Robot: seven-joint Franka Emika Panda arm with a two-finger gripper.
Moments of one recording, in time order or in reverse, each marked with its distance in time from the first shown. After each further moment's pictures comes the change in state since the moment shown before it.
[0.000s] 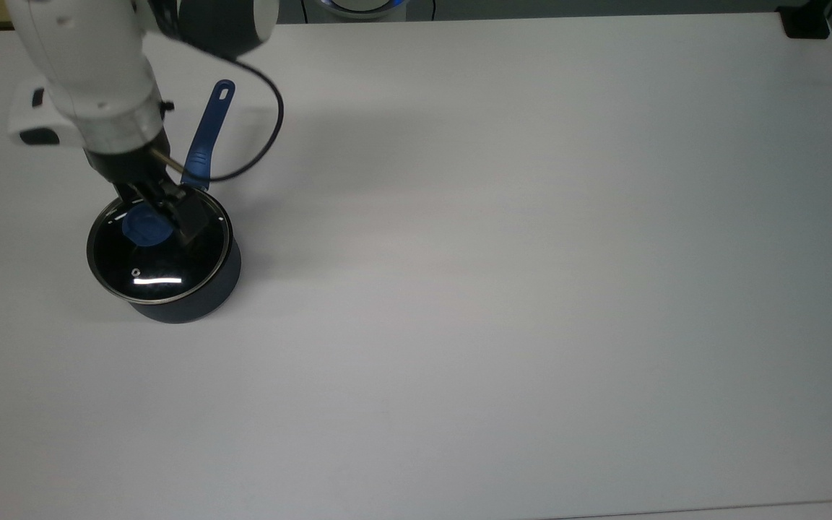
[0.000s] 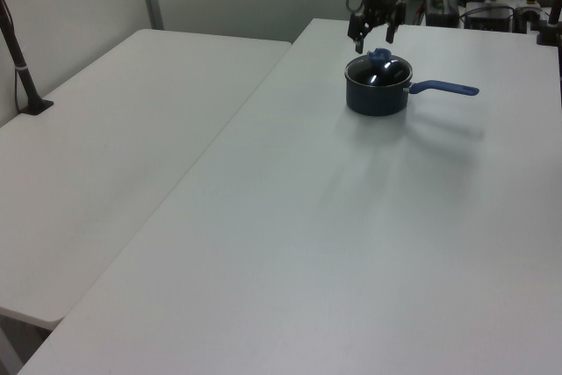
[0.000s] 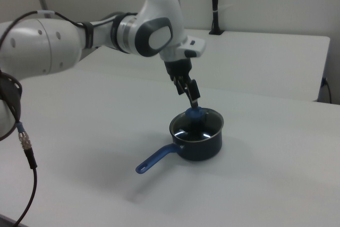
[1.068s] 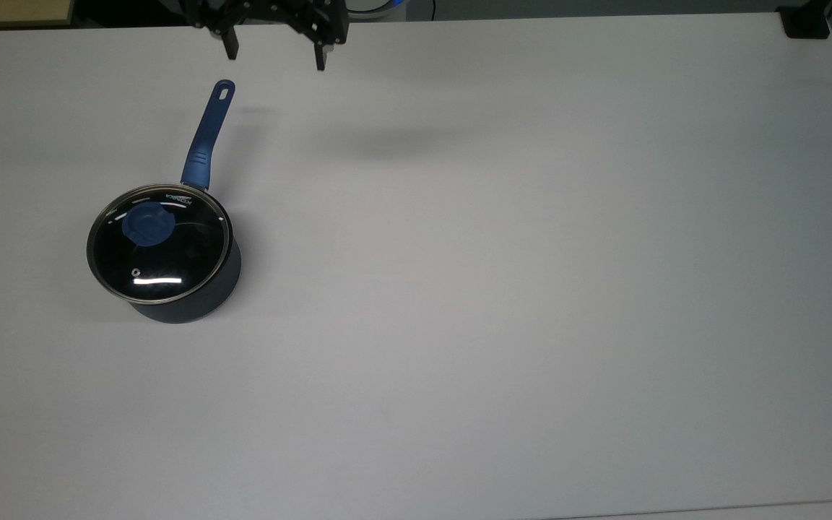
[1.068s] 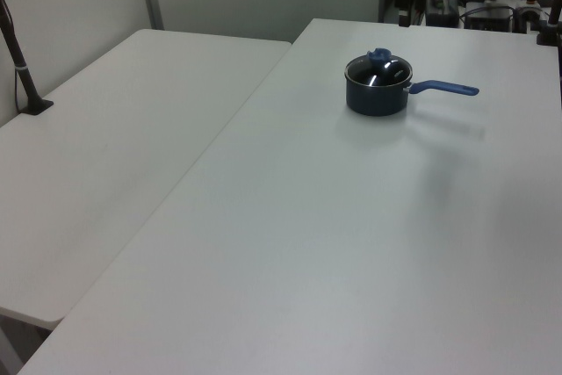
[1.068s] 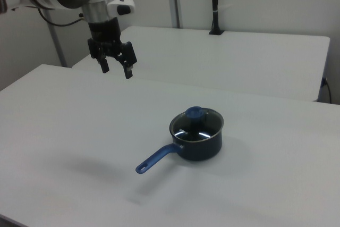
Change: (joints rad) arm 0.145 -0.398 0.074 -0.182 -0.025 -0.329 -0.321
